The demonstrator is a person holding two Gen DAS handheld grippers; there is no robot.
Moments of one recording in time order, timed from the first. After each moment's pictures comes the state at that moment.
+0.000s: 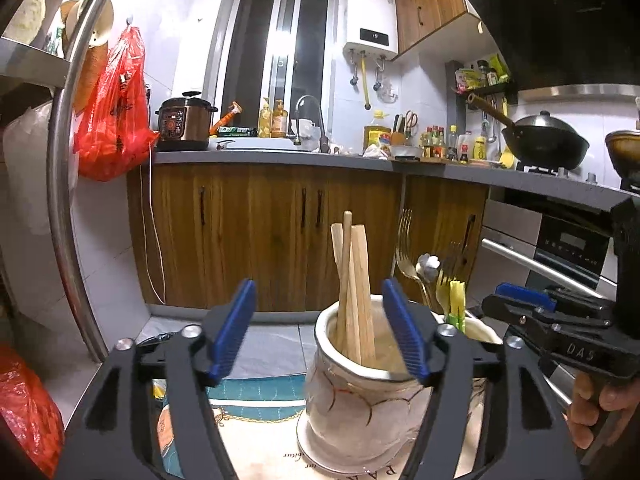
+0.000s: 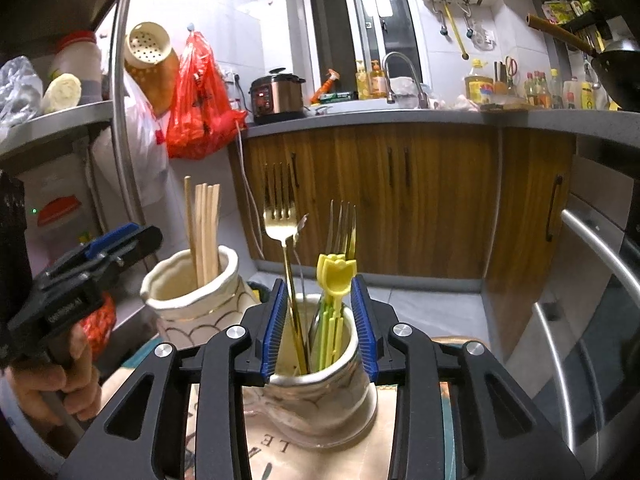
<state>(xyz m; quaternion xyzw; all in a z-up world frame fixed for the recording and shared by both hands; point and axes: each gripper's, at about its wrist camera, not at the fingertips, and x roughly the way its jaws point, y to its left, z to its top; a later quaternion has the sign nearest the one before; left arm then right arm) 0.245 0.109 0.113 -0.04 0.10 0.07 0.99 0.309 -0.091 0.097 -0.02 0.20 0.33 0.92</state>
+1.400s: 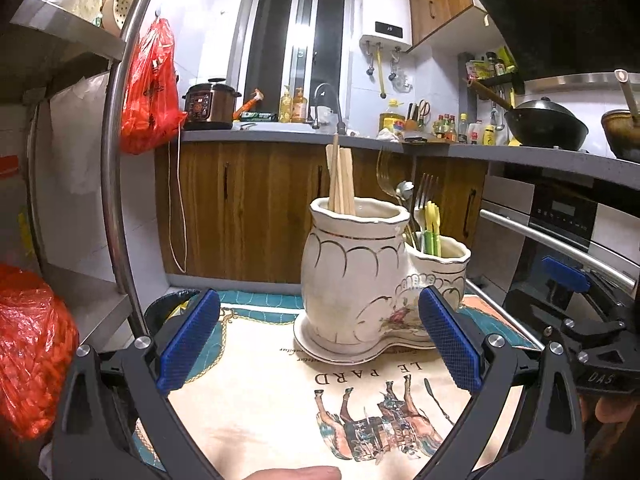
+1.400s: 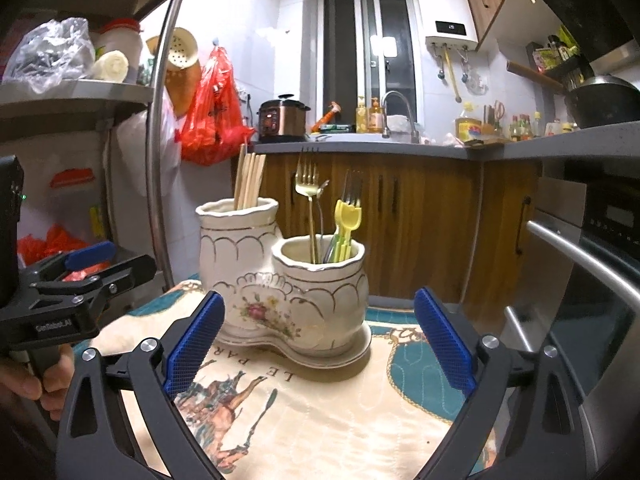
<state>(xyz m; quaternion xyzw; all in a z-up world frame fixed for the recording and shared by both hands) 0.163 0.079 0.058 -0.05 0.12 0.11 0.99 0.216 -0.124 0.053 -0.04 0.11 0.32 0.94</state>
